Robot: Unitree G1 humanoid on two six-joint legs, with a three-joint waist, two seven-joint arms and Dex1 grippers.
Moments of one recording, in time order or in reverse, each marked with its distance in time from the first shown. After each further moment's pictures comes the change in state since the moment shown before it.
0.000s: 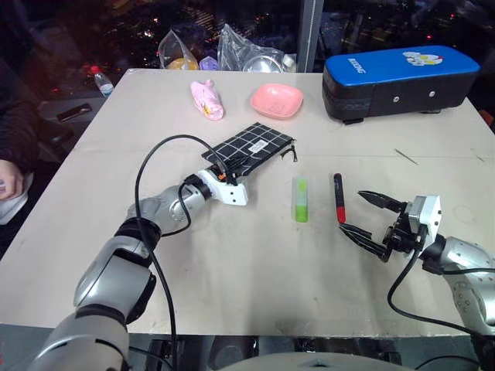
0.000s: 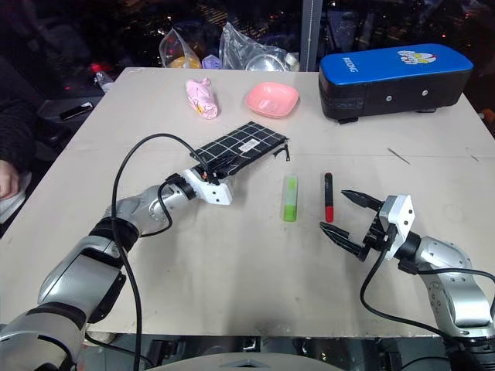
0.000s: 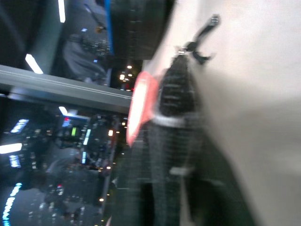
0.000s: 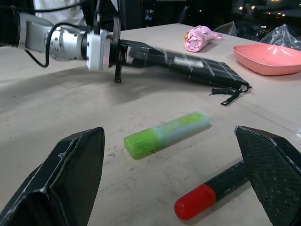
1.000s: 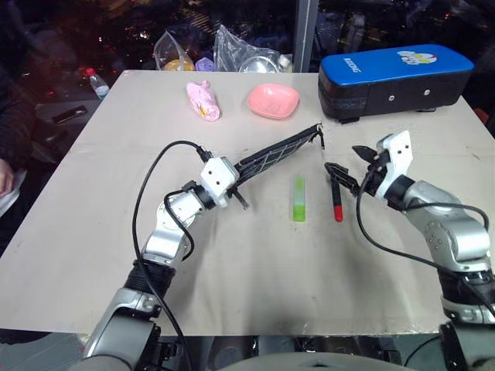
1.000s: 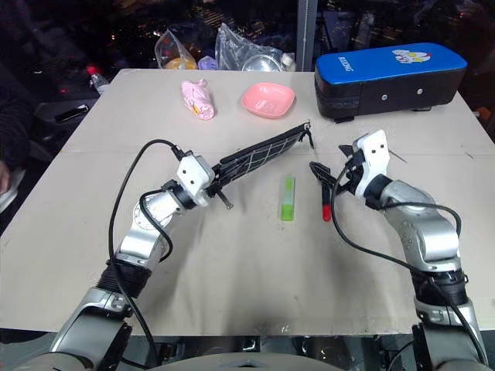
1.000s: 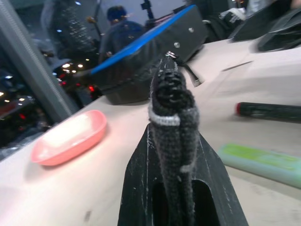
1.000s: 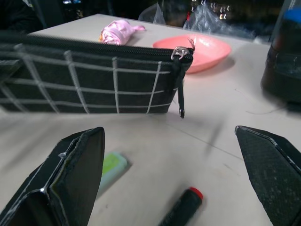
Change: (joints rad) left arm 0.414 -0.137 0.236 -0.760 -1.049 0.544 -0.859; right arm -0.533 0.110 0.075 0.140 -0.044 0.562 -0.428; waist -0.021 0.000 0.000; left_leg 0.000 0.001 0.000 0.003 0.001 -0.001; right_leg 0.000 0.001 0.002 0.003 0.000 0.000
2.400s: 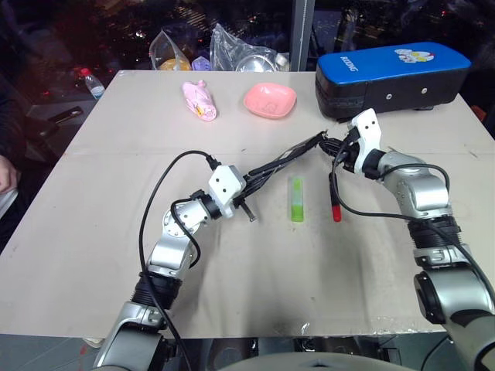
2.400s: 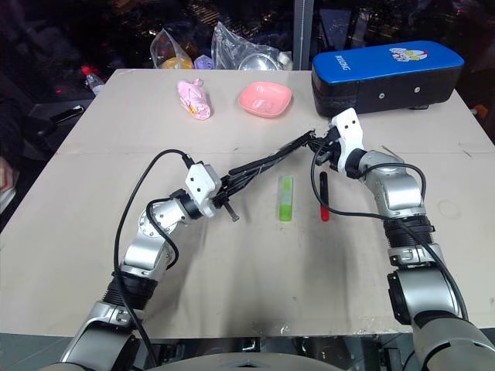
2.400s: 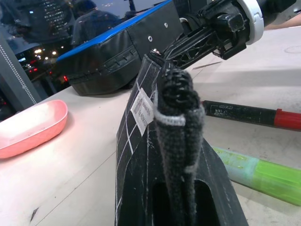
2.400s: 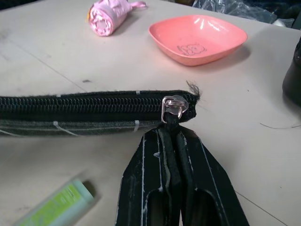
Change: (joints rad) left arm 0.043 -0.070 0.040 -0.082 0.038 0.117 -0.063; right arm -0.257 0.038 0.112 0.415 -0.239 -0.192 0.161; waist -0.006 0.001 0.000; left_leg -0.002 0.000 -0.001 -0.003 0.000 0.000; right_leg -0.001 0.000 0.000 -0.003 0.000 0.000
